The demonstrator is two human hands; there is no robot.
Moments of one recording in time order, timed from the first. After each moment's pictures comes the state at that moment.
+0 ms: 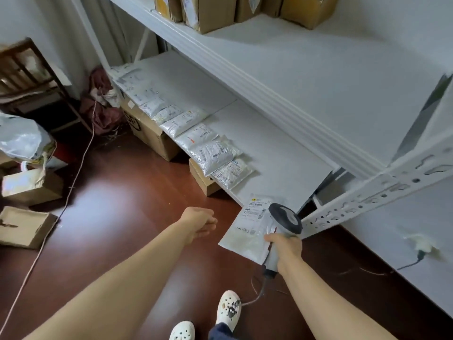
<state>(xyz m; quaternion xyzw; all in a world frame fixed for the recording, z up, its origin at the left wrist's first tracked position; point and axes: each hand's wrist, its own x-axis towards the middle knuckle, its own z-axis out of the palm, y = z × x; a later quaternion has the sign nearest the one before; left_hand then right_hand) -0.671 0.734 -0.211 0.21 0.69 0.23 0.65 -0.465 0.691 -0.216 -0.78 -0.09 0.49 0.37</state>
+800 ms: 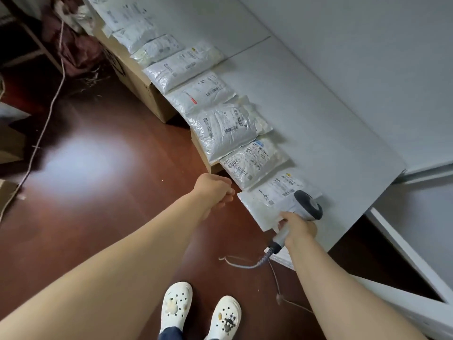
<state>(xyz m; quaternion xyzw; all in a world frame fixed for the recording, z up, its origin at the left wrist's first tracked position) -0.660 0.924 -0.389 0.20 0.71 0.22 0.64 -0.463 0.893 -0.439 -0.82 0.04 0.47 0.33</state>
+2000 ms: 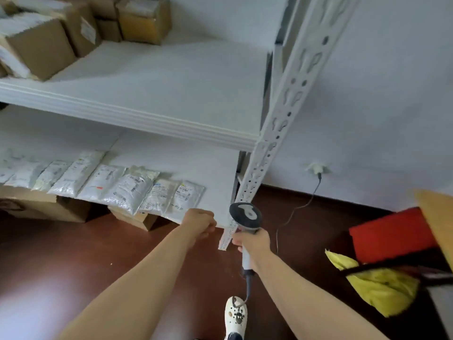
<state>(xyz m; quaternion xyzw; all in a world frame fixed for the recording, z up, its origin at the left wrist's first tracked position) -0.556 0.747 -0.162 0.48 0.57 0.05 0.67 -0.451 0.642 -0.191 -0.77 0.00 0.44 0.46</state>
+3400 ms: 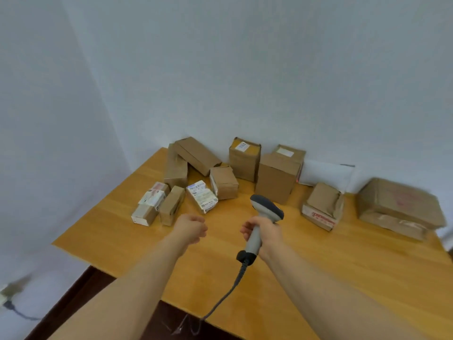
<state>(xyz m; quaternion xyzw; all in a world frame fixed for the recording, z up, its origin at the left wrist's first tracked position) 0.019 0.124 -0.094 0.81 0.07 -0.27 0.51 -0.065 -0.038 -0.091 -0.44 0.42 -0.06 0.79</state>
